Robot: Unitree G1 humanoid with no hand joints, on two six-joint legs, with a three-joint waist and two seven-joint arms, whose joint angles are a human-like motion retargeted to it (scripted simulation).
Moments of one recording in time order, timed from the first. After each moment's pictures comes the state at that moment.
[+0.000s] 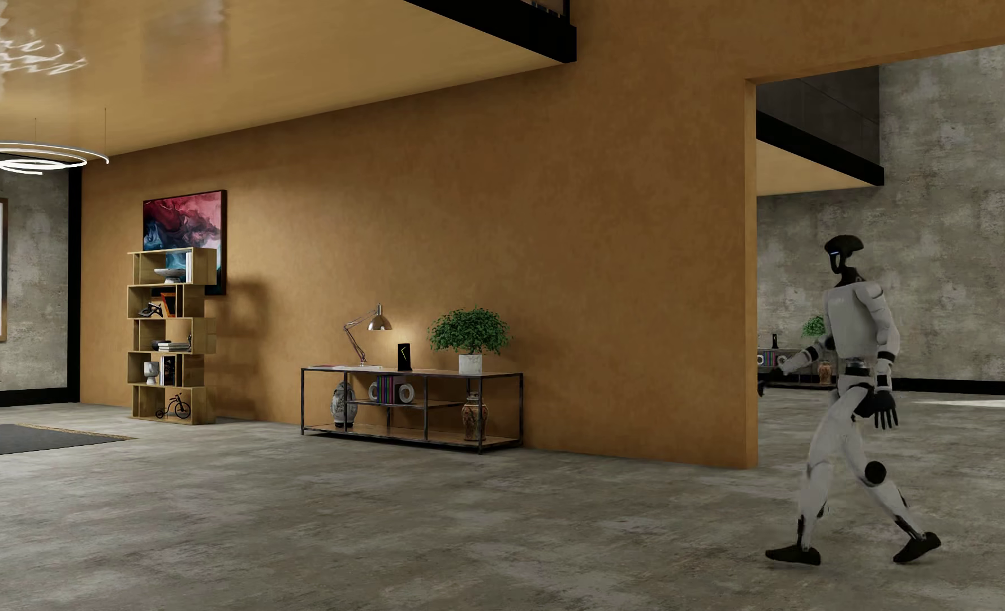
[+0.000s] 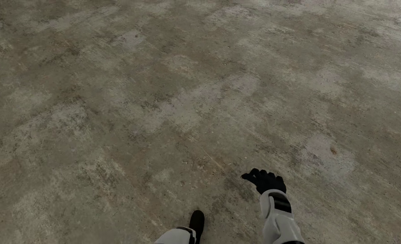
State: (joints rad) body -0.48 0.32 0.04 -0.12 0.25 0.06 -0.10 0.06 0.16 0.36 0.37 0.36 -0.13 0.08 -0.24 0.01 -0.14 -0.06 -0.24 0.23 0.10 0.67 0.50 0.89 -1.16 0.26 0.21 -0.03 0.04
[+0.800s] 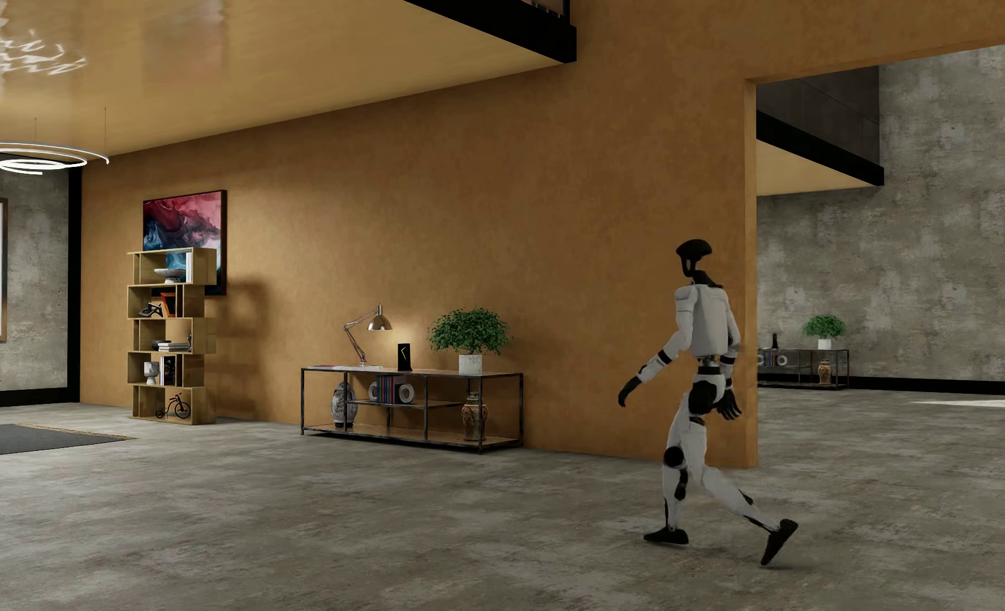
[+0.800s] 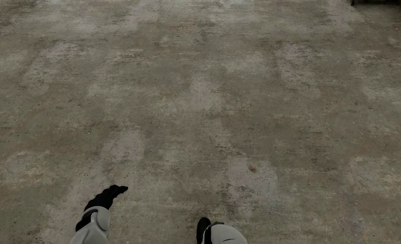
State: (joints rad) body 0.21 -0.48 -0.09 0.17 0.04 0.03 0.36 -0.25 0.18 0.82 0.51 -0.09 0.29 -0.06 0.03 0.18 0.01 0.00 -0.16 -0.02 -0.12 0.64 0.78 0.87 -1.28 0.22 0.36 0.06 0.15
